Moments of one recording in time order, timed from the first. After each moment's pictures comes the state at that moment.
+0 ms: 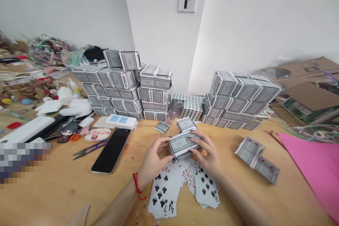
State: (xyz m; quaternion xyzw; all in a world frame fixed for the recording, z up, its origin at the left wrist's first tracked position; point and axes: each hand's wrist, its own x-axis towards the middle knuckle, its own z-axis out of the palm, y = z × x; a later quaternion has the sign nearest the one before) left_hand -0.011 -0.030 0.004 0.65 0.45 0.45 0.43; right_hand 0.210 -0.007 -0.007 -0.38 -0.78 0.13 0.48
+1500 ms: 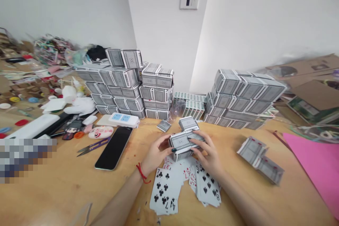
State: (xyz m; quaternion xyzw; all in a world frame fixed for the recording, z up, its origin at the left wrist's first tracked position) left_hand -0.009 -0.011 -0.009 0.54 0.39 0.49 0.56; right_hand 0.207 -0.010 -0.013 -0.40 -0.77 0.13 0.48
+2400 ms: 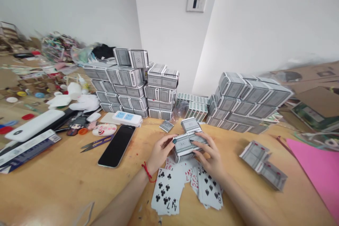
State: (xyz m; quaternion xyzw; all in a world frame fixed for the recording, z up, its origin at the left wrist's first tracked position) left_hand 0.001 -0.015 0.007 0.53 0.45 0.51 0.51; right_hand 0.210 -0.009 -0.012 -0.38 -0.79 0.11 0.47
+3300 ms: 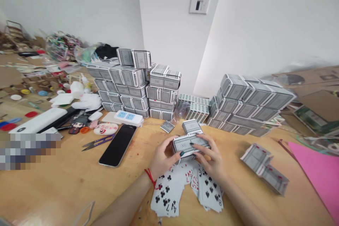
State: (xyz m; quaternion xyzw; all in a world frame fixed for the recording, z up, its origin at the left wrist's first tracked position) left_hand 0.003 -0.028 -0.004 0.59 0.41 0.51 0.47; right_hand 0.210 -0.009 -0.012 -0.37 -0.79 0.10 0.48
